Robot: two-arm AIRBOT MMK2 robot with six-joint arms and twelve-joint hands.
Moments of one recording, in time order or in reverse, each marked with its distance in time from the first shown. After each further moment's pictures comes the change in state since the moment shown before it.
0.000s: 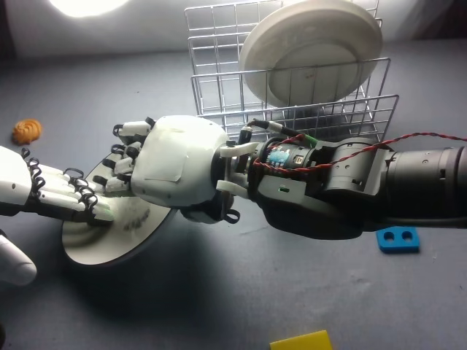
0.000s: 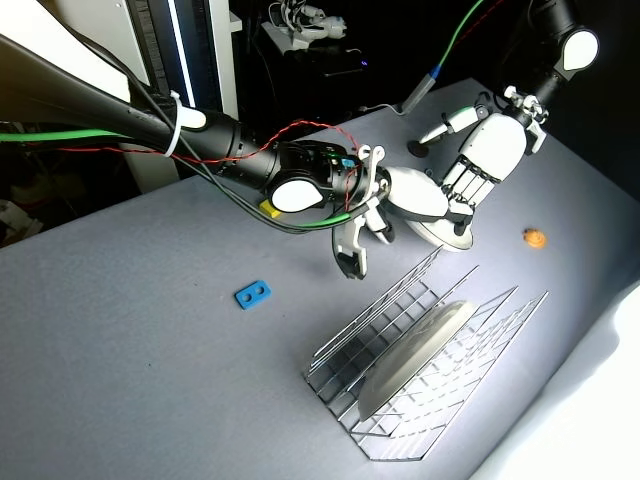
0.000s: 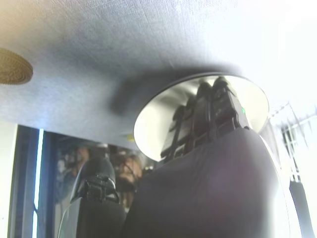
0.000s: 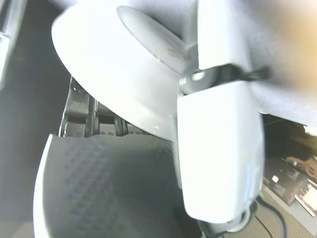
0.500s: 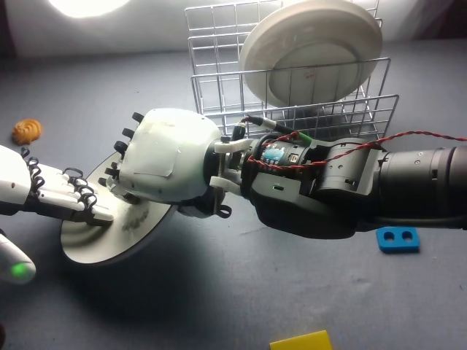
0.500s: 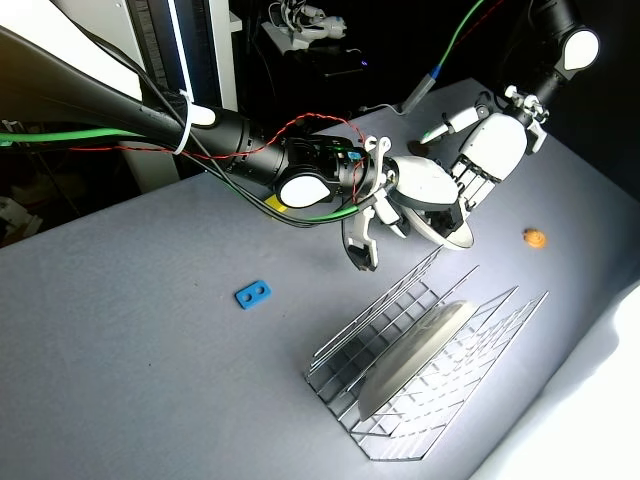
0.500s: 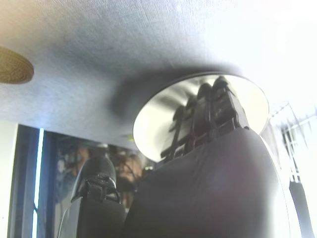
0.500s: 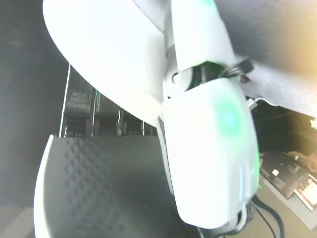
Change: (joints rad) left arm -0.034 -0.002 0.006 0.025 -0.004 -0.006; right arm 0.007 -0.023 0.018 0.012 0.038 0.003
